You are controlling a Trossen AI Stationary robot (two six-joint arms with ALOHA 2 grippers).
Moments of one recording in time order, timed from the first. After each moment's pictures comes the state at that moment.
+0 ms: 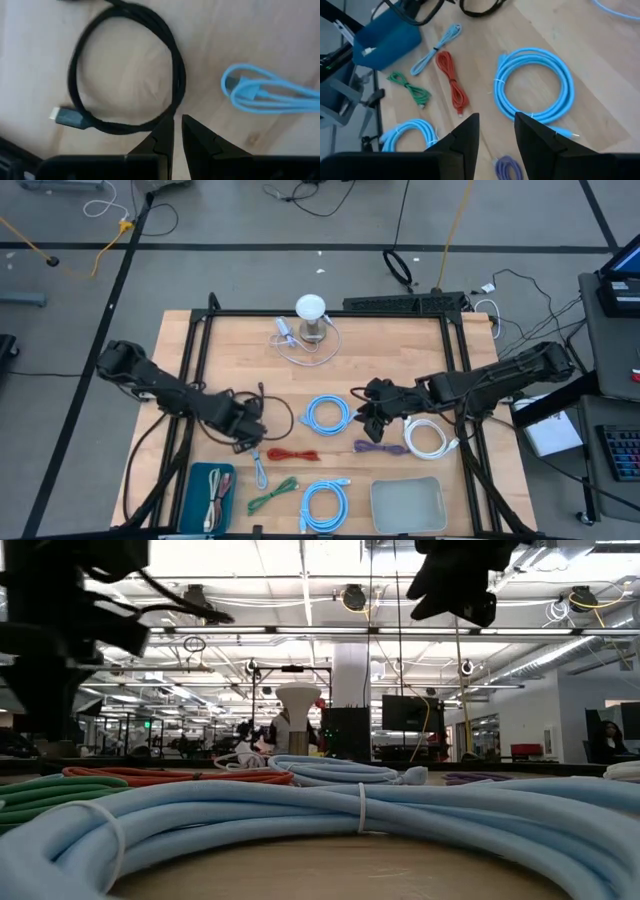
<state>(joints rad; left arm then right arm) -0.40 1.45 0.84 -1.05 -0.16 -0.81 0.24 1.30 0.99 -0.41 0.16 0.75</state>
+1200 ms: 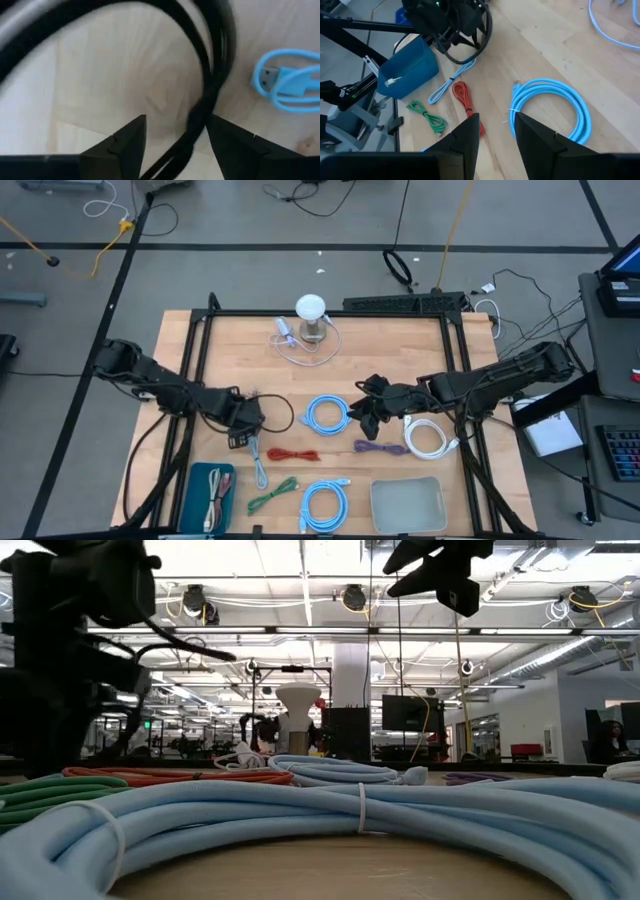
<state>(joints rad) -0.30 1.42 0.66 -0.86 -0.10 -0.54 0.24 1.30 0.99 -0.28 0.21 0.77</state>
